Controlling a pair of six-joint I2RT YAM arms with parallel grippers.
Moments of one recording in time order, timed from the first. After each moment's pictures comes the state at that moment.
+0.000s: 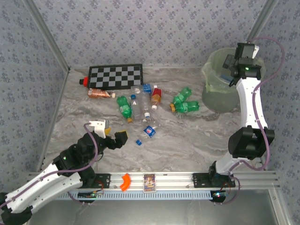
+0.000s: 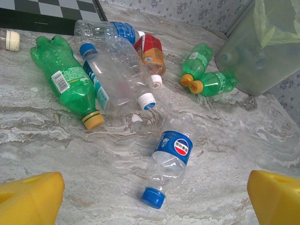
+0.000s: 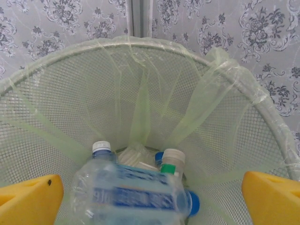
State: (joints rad) left arm -0.93 0.41 0.50 -0.50 -0.31 -0.62; right arm -0.12 1.62 1.76 -0.74 0.40 0.22
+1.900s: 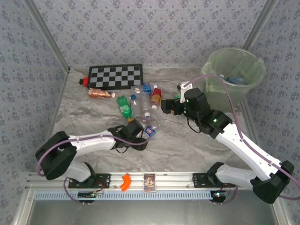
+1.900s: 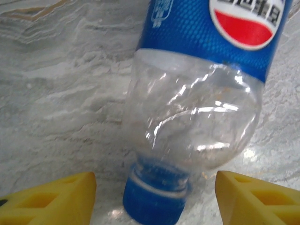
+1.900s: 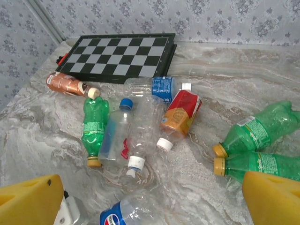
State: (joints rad) left arm -0.93 1.44 0.68 -0.31 -0.03 -0.45; right arm 0.70 1.08 1.10 -0.51 0.18 0.35
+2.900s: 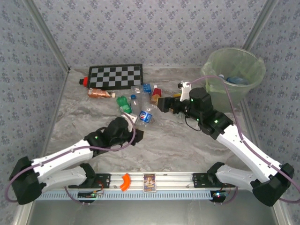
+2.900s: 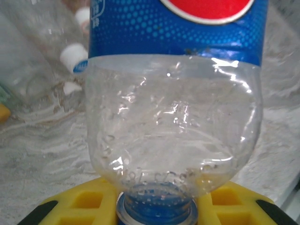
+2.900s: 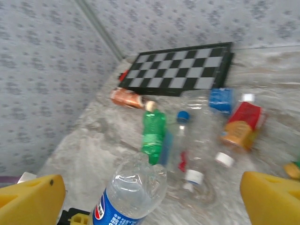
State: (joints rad) left arm -0.93 0.96 0.63 -0.27 -0.03 -0.48; right arm 0.66 1.07 1.05 -0.29 -0.12 0.46
